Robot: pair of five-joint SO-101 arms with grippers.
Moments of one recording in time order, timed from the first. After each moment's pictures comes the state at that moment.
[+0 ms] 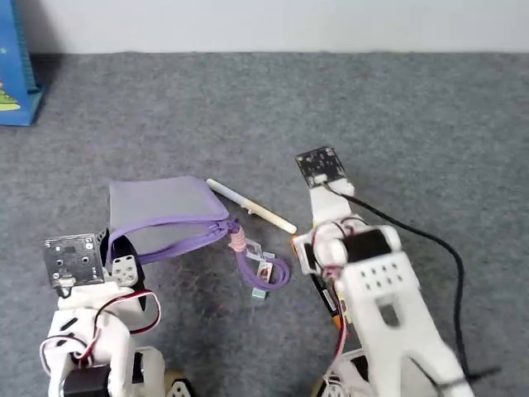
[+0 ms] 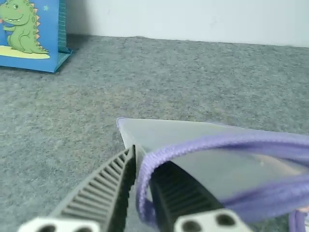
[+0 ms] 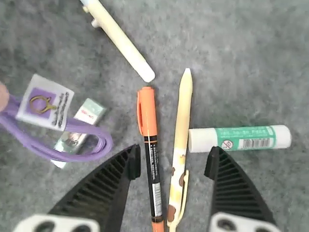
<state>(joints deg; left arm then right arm) -12.2 -103.6 69.8 73.5 5.1 -18.1 -35.1 47.2 64.5 2.3</state>
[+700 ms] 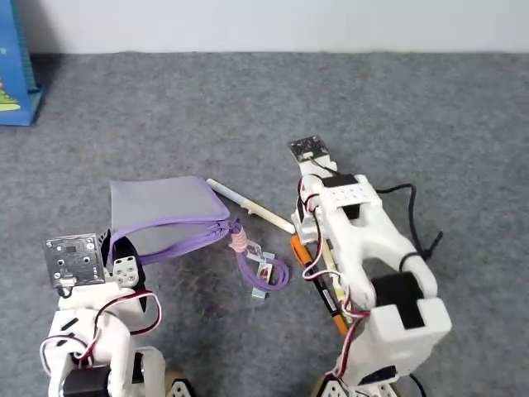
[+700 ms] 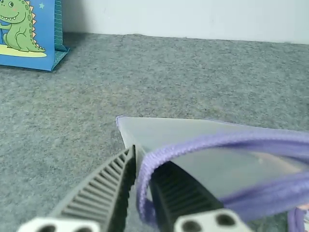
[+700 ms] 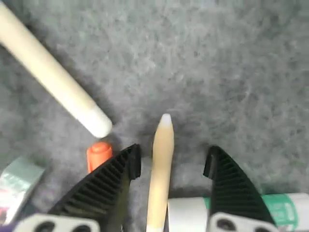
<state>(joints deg) -12.0 -103.6 69.8 74.2 5.1 -12.7 11.2 25.2 55.2 7.1</state>
